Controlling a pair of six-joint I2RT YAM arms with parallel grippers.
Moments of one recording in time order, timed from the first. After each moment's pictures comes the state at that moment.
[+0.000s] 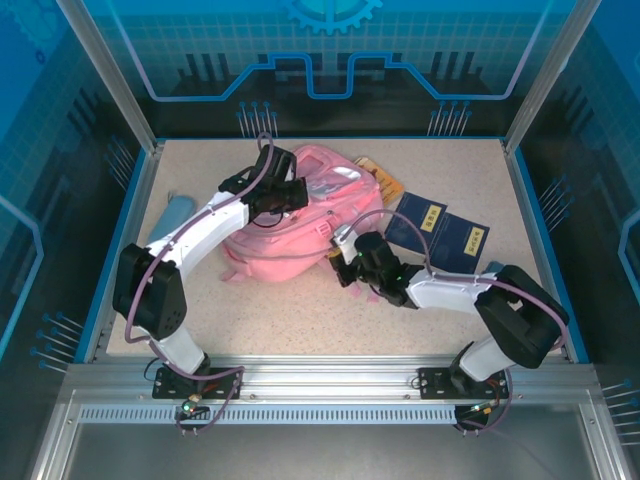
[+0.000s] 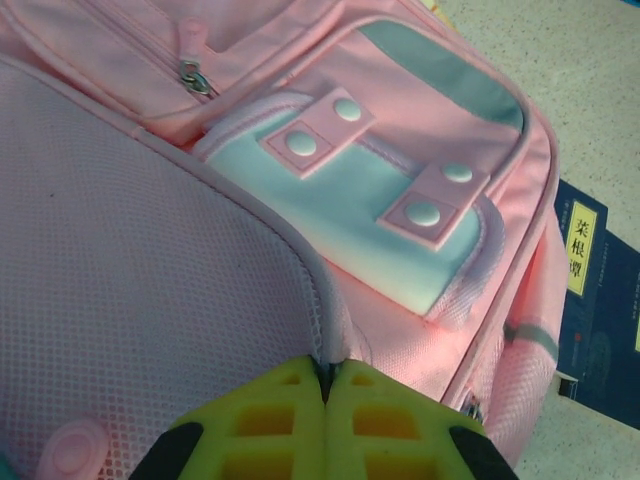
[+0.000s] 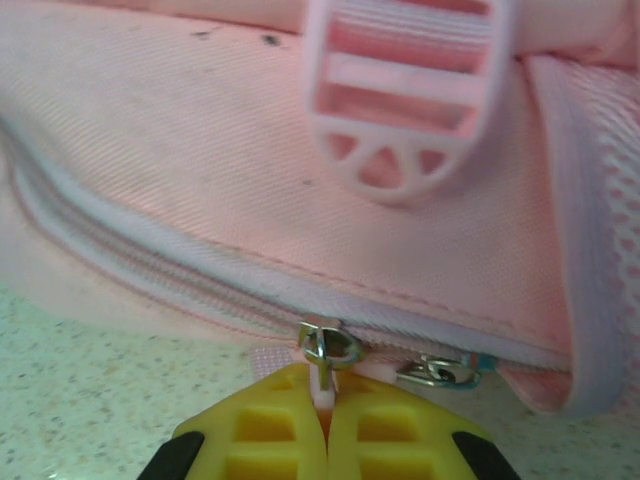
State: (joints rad) left arm -0.43 1.68 1.42 -0.55 0.07 -0.61; right arm 0.72 1.50 0.65 0.28 -0.04 0.07
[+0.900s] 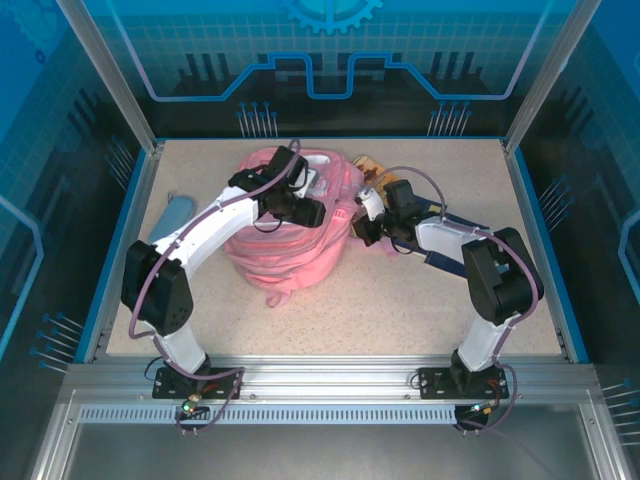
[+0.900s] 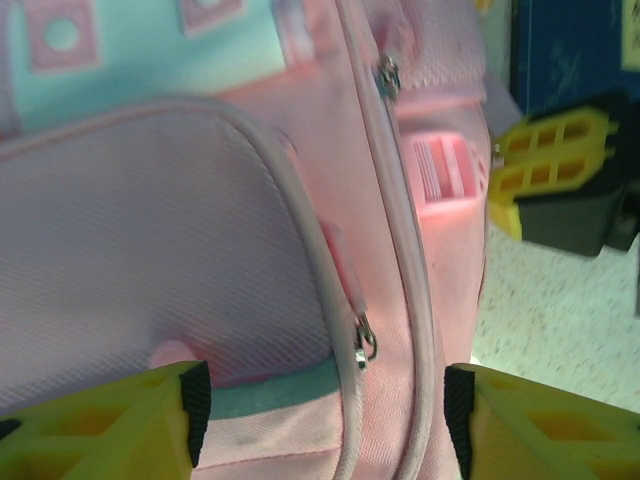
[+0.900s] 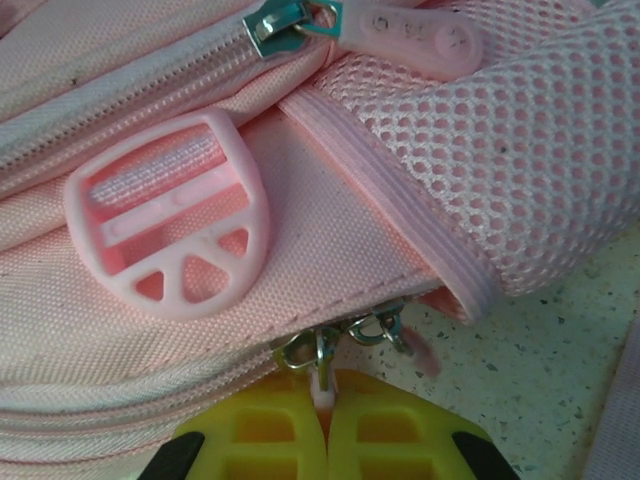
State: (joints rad) left arm -0.50 1.74 1.53 -0.83 0.10 -0.21; right arm 0.37 1.77 1.03 -0.08 -0.41 -0.11
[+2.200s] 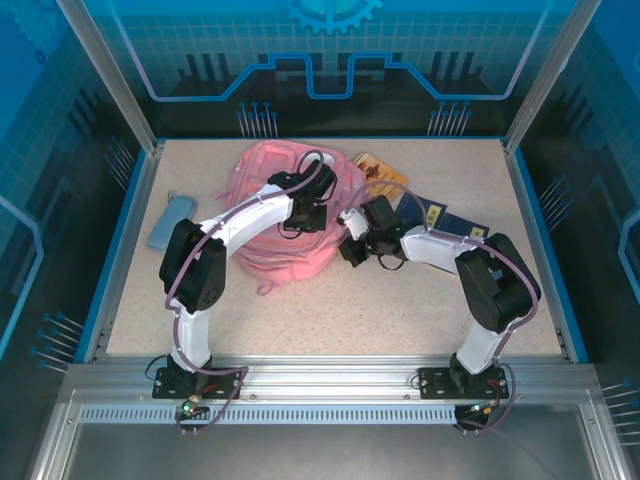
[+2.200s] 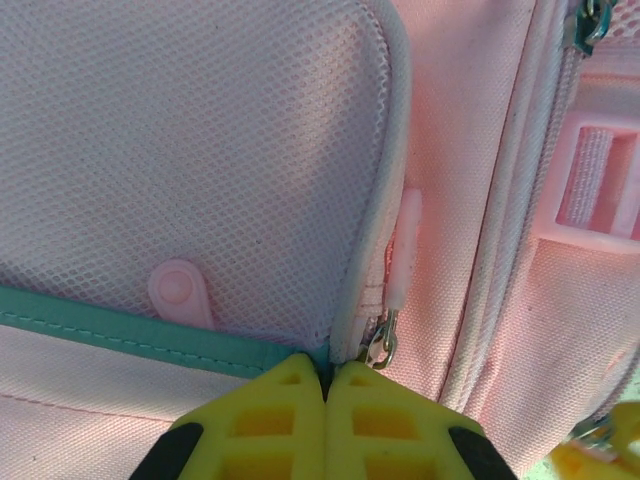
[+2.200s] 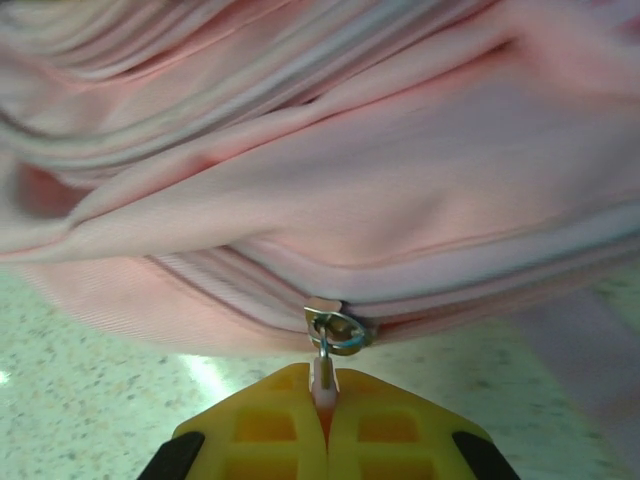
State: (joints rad) left arm -0.57 1.97 1.65 -0.93 -0.13 -0.56; right arm 0.54 1.73 0.98 -0.18 -0.37 -0.02
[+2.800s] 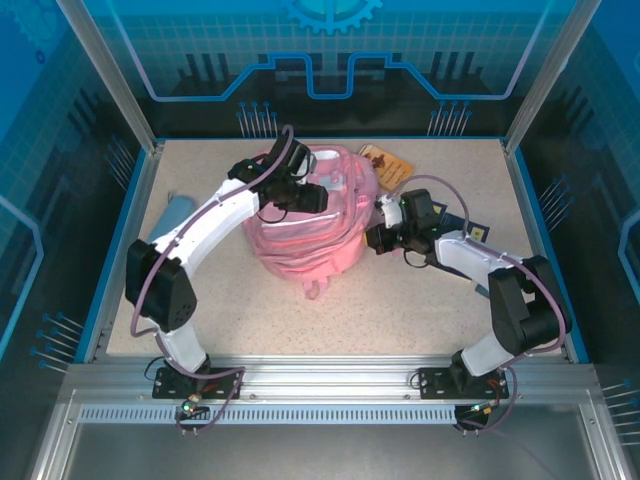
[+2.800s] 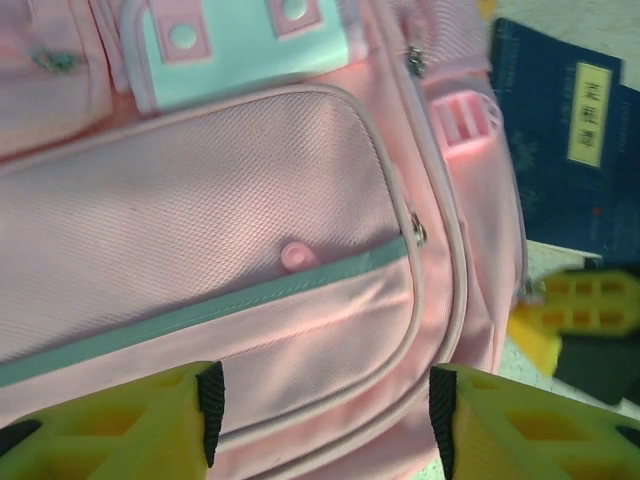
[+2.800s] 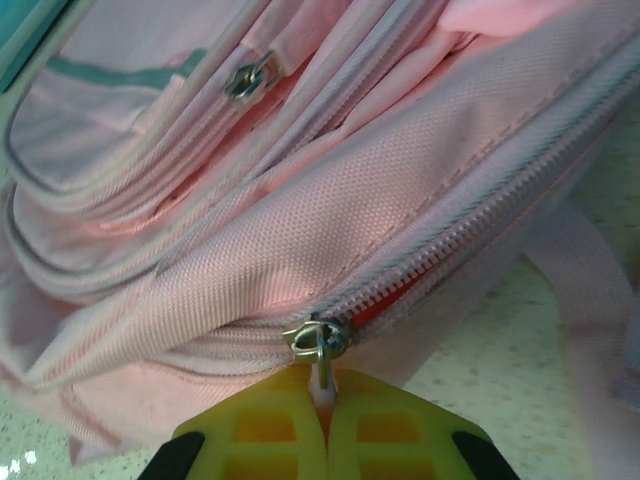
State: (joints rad) left arm -0.49 1.74 1.64 -0.85 0.11 -0.36; right arm 0.31 1.54 0.88 -0.17 -0.46 0.13
